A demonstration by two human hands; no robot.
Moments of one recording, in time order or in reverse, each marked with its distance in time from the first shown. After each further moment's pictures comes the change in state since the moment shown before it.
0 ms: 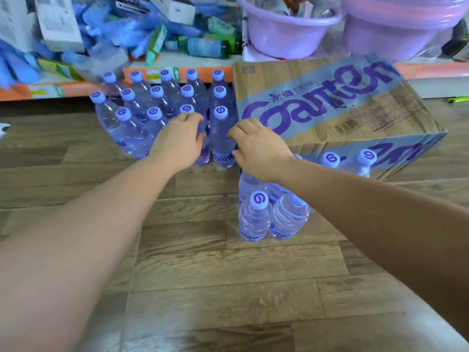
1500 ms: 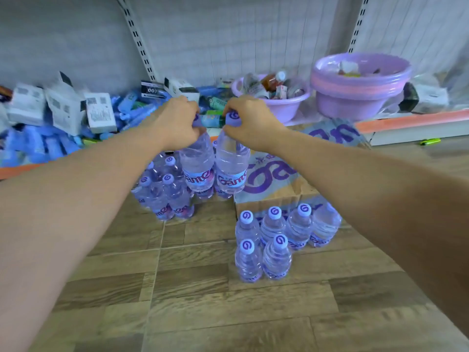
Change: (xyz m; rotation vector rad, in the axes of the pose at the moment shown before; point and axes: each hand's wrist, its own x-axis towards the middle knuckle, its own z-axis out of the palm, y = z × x) left_hand 0.048 0.077 -0.177 0.253 0.088 0.197; right_hand 0.041 0.025 -0.181 0.336 0.309 0.103
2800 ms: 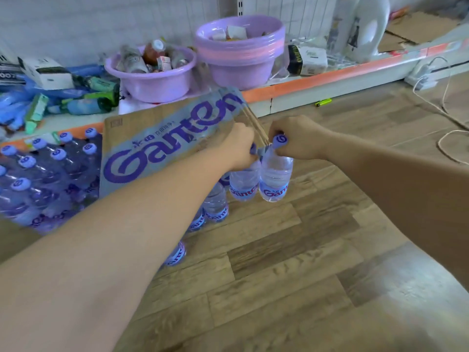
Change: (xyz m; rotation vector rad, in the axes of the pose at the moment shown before) left_hand 0.034 0.364 0.122 -0.116 -0.246 0.346; right_hand -0.216 0.270 -0.128 -0.259 -0.279 0.339
